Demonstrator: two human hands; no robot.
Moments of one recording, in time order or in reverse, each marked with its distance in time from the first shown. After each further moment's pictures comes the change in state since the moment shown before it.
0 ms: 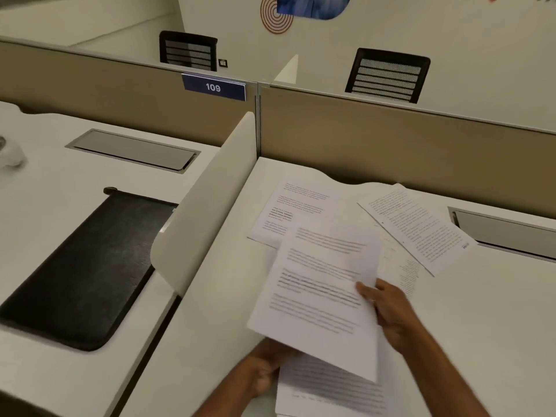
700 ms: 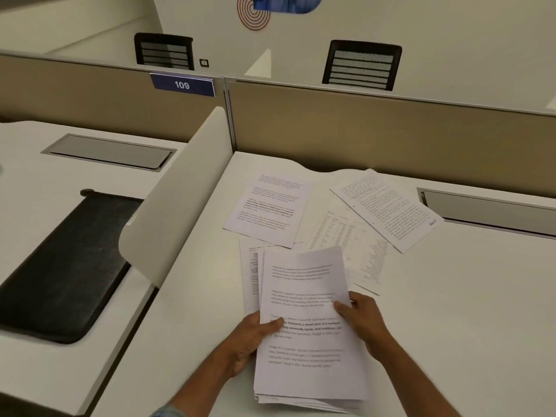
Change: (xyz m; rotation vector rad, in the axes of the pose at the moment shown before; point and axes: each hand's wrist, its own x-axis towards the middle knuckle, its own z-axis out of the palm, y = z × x) left_hand -0.026 -0.011 0.021 0.121 0.027 0.120; right_hand -0.013 0.069 -0.049 -0.347 -0.043 -0.126
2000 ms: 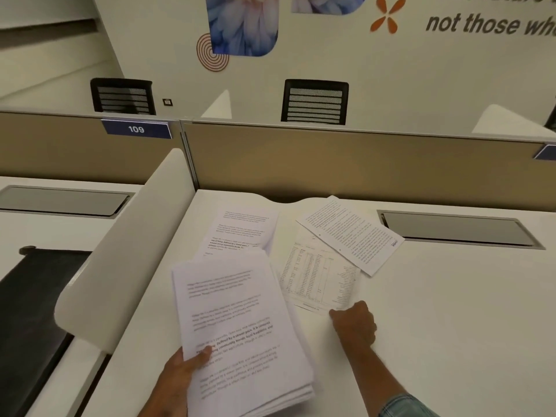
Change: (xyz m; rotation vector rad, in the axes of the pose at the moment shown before) left_hand 0.030 0.017 -0.065 -0.207 0.349 0.152; right_hand 0.073 -0.014 -0.017 -0.275 0.587 0.409
